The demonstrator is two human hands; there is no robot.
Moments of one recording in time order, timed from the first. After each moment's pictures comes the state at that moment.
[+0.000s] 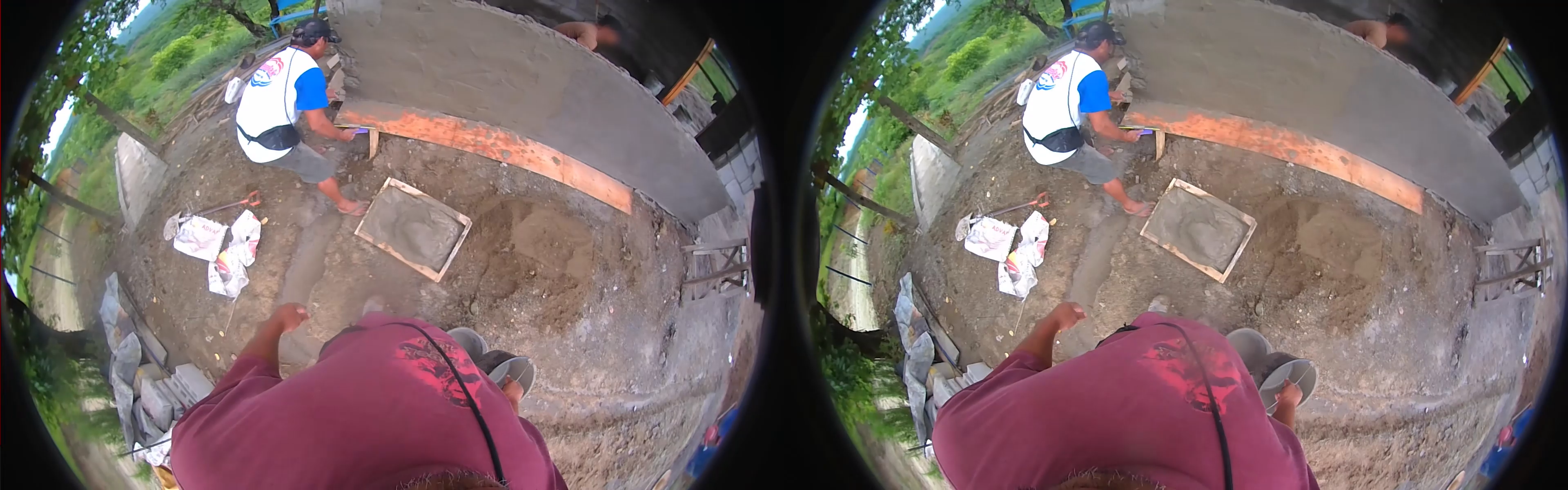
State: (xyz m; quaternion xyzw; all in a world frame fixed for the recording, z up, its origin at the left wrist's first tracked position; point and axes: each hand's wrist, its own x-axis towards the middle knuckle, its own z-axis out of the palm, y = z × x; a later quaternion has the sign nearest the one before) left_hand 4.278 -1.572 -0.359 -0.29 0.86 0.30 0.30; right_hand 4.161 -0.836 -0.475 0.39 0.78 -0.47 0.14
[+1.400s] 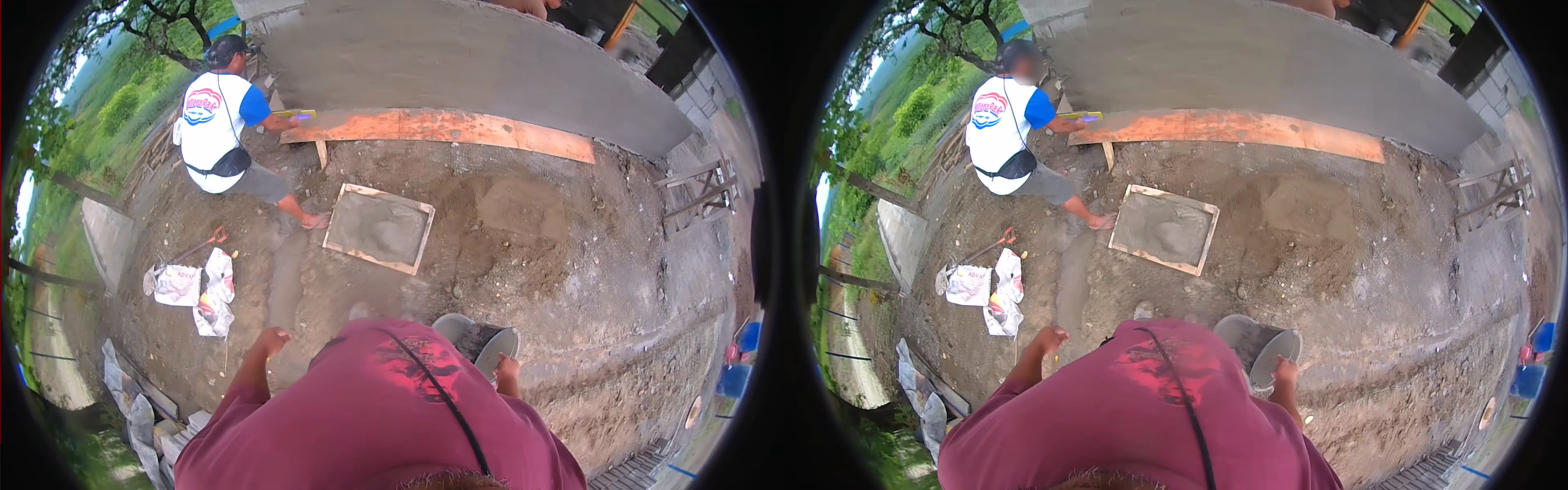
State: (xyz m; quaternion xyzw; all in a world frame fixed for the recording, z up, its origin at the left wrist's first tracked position) left_hand 4.263 -1.582 -0.369 -0.30 0.83 0.31 0.34; right_hand 4.154 -0.856 -0.435 0.49 0.72 -0.45 0.19
